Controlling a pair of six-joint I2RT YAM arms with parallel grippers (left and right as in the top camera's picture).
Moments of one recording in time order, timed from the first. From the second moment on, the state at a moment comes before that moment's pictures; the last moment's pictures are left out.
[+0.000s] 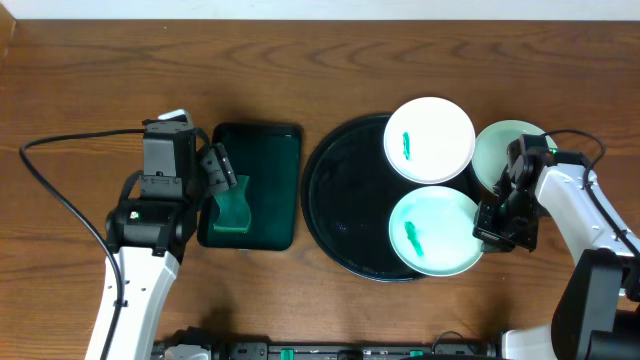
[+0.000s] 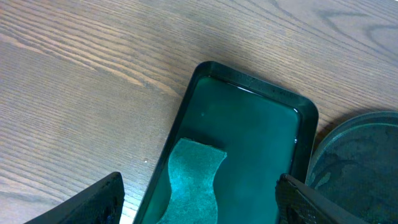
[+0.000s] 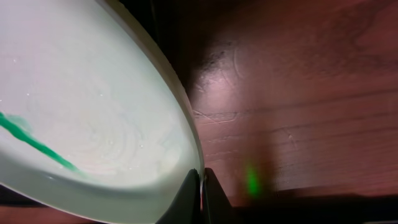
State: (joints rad) left arm -0.08 1.11 0.97 -0.71 -0.12 -0.36; right arm -0.09 1.63 0.99 -1.19 -0.12 0.28
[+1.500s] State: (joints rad) left arm -0.08 1.11 0.97 -0.71 -0.12 -0.36; right arm 0.05 1.63 0.90 -0.91 -0.18 0.23
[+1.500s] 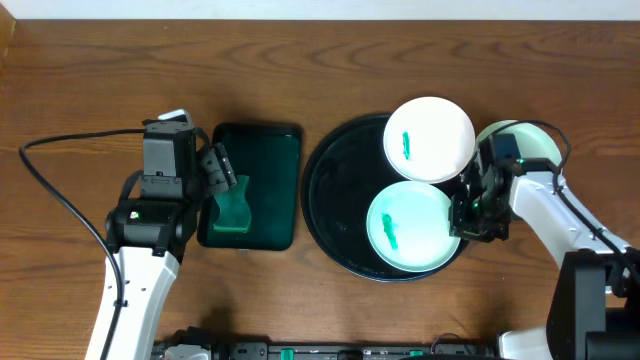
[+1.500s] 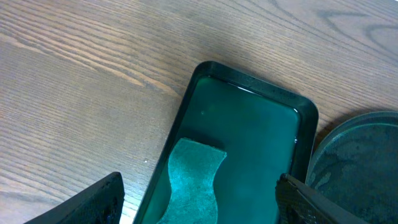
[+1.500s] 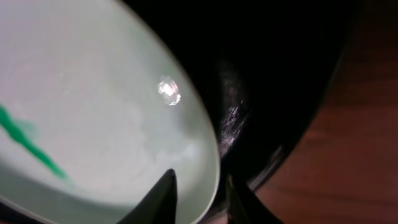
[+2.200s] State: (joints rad) left arm -0.08 1.11 0.97 -0.71 -0.12 -0.36; right arm 0.10 1.63 0.86 -0.71 -0.39 0.33
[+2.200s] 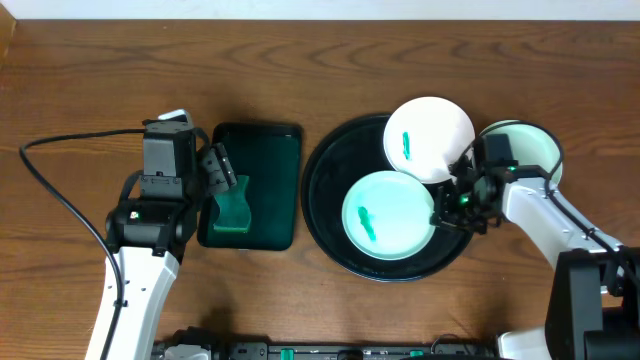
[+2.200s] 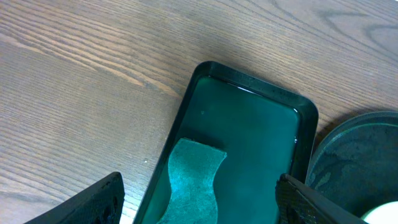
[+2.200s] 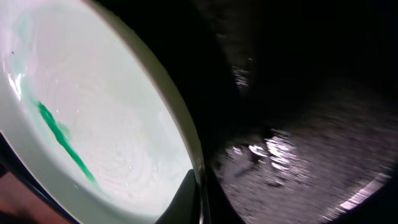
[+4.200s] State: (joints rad) left arm -0.08 1.11 0.97 -0.71 -0.12 -0.36; right arm 0.31 1.63 1.02 -0.65 -0.12 0.21
